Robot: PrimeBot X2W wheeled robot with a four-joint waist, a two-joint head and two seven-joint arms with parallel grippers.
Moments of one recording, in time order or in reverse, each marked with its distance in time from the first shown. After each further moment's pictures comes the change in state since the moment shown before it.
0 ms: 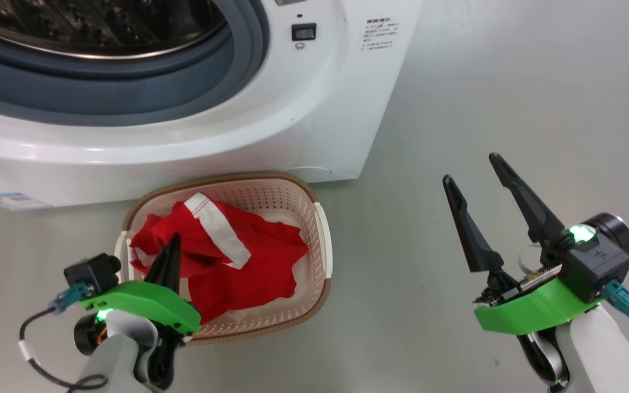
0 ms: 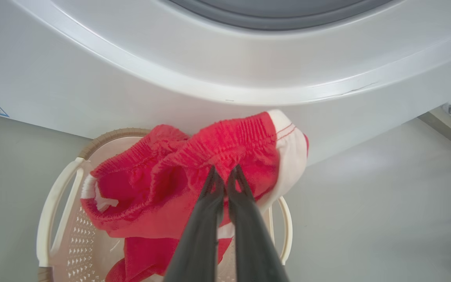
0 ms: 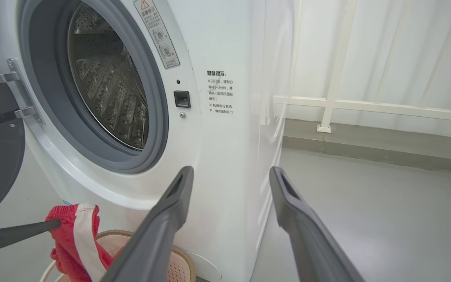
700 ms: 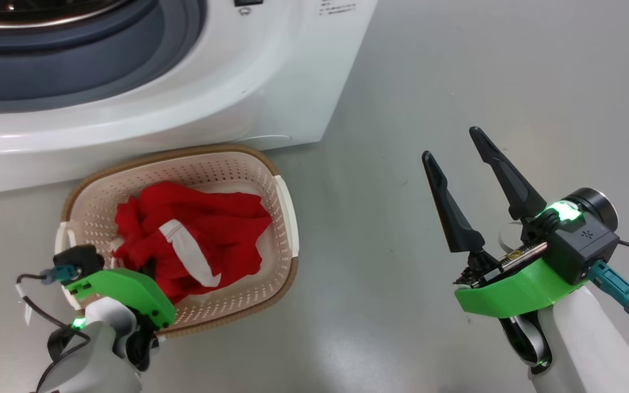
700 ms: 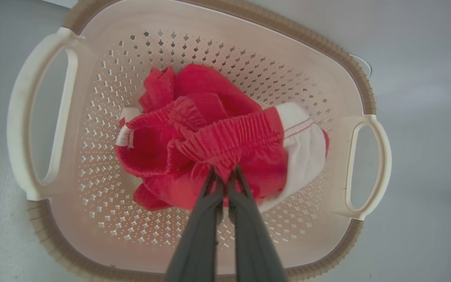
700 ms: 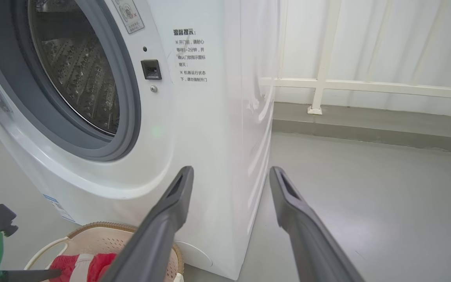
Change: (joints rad) left arm -0.238 0.015 -0.036 0.477 -0.049 0.022 0.103; right arm -0.090 0.036 0.035 0.013 0.002 0.000 0.000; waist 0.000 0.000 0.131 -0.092
